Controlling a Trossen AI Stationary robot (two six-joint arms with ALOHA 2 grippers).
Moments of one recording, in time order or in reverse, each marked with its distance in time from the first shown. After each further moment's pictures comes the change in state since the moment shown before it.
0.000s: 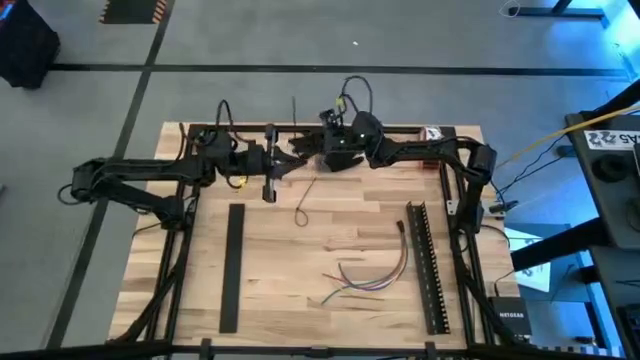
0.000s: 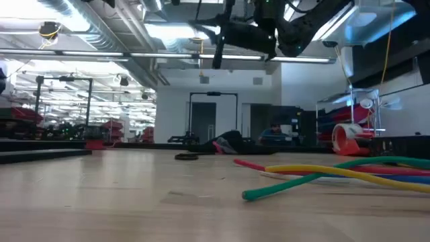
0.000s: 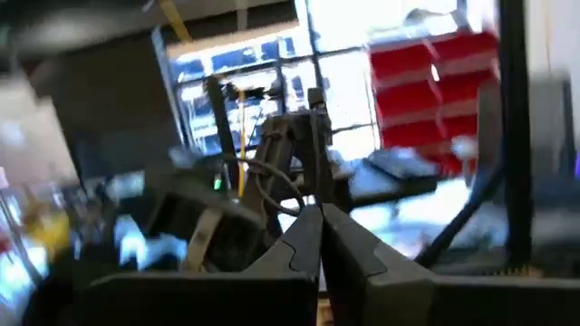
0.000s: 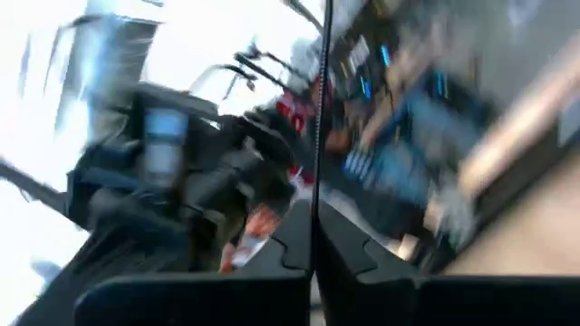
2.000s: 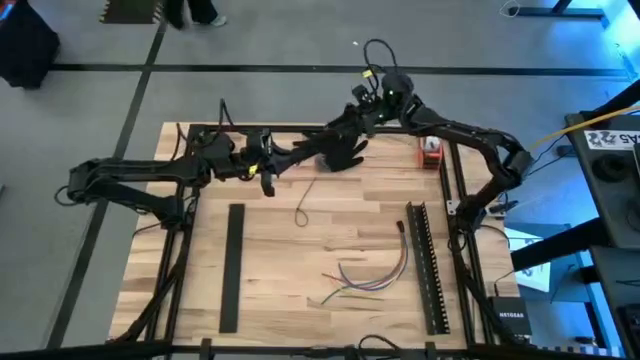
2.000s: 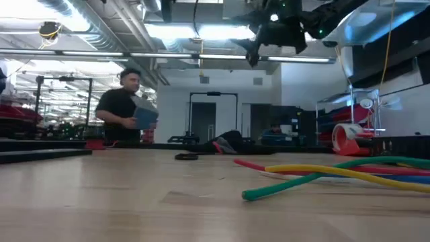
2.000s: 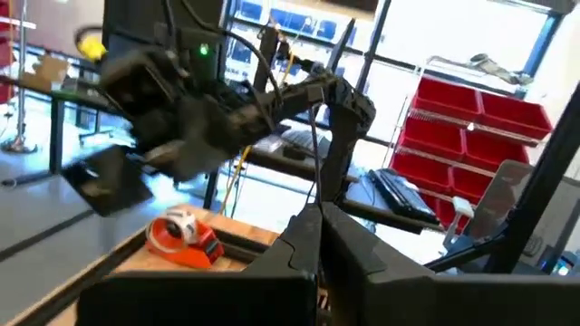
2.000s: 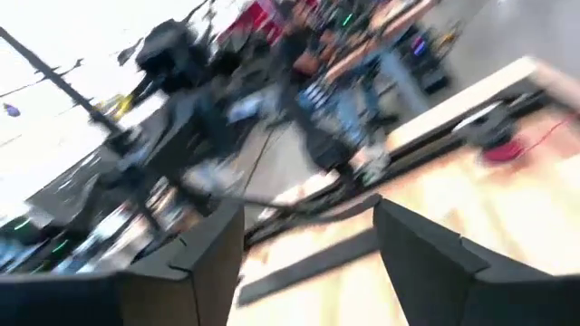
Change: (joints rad) left arm -0.006 -0.054 0.000 -0.128 -0.152 -0.270; right arm -0.280 -0.281 0.000 -0.696 -0.591 -0.355
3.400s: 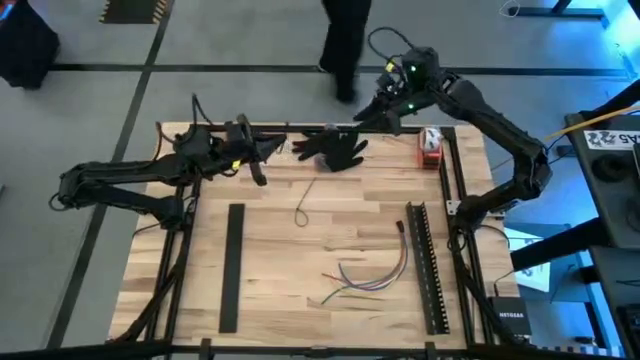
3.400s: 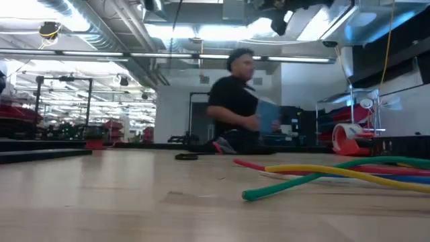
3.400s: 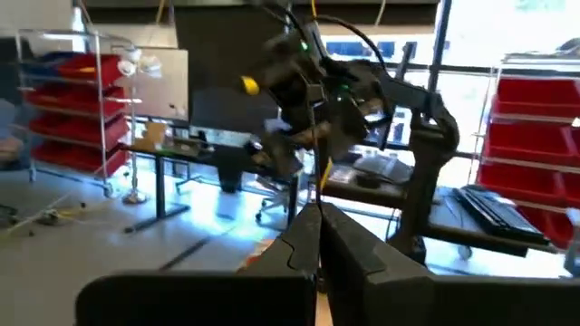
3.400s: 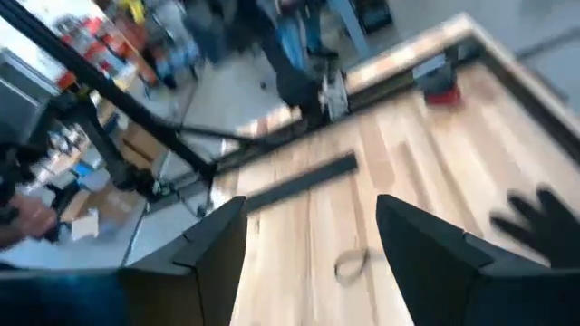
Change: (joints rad) left arm 0.009 -0.125 0.000 -0.057 -0.194 0.194; right arm -0.030 -0.135 0.380 -1.025 0.198 -0.510
